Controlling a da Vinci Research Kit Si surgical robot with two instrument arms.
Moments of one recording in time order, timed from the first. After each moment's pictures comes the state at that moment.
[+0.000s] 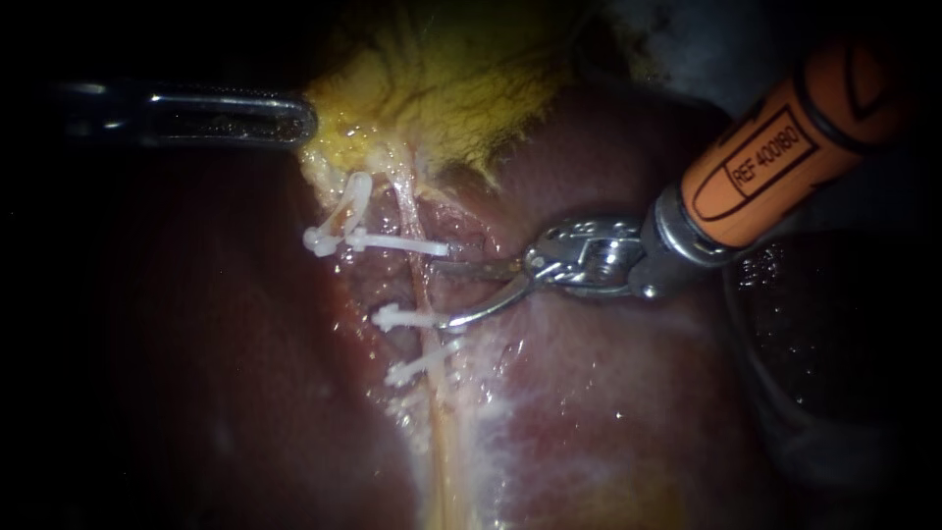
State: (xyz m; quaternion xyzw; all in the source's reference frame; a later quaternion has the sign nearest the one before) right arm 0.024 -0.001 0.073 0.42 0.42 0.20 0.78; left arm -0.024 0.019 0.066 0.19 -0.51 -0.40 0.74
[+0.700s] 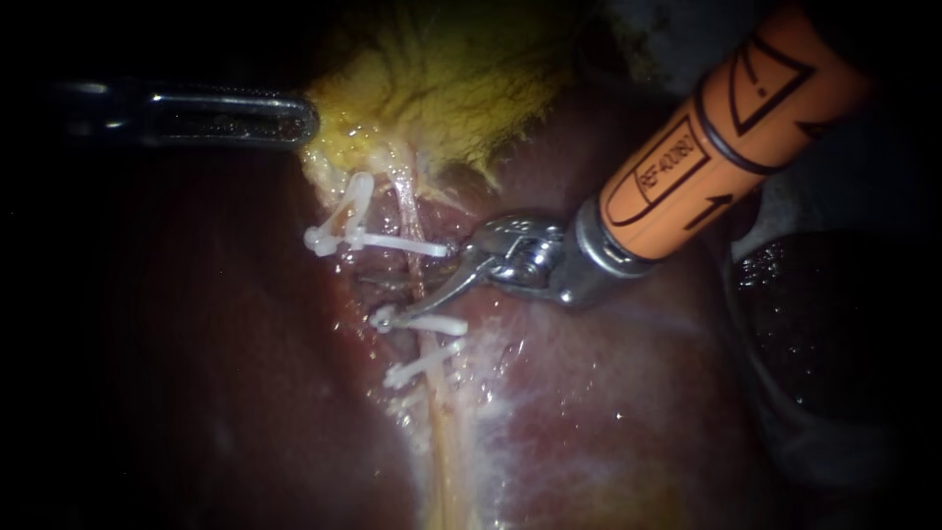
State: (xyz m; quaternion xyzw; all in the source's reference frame) right arm 0.030 -0.001 0.073 0.50 0.53 0.17 0.67; left arm -0.024 0.019 0.066 0.19 -0.51 -0.40 0.74
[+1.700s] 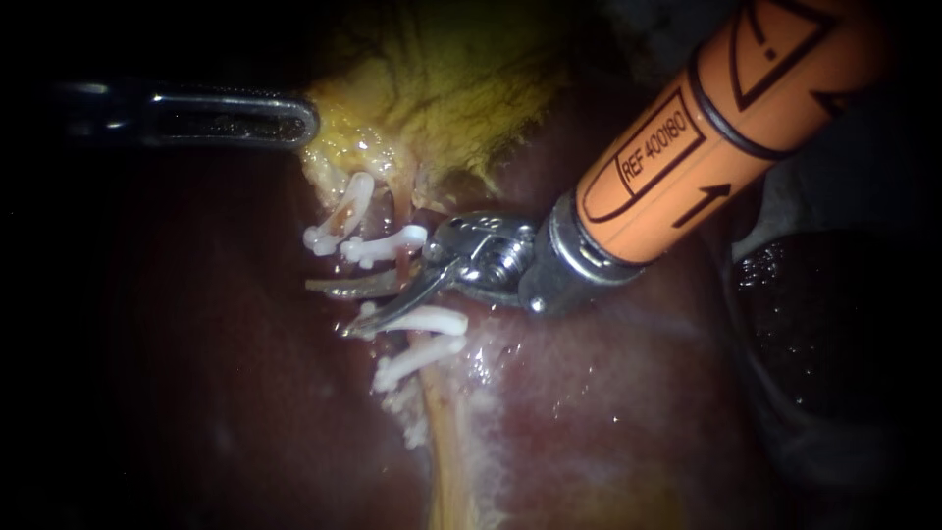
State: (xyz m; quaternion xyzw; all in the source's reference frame) right arm 0.032 0.000 0.066 0.53 0.57 0.14 0.61; left arm -0.024 0.019 0.066 0.19 -0.51 -0.40 0.74
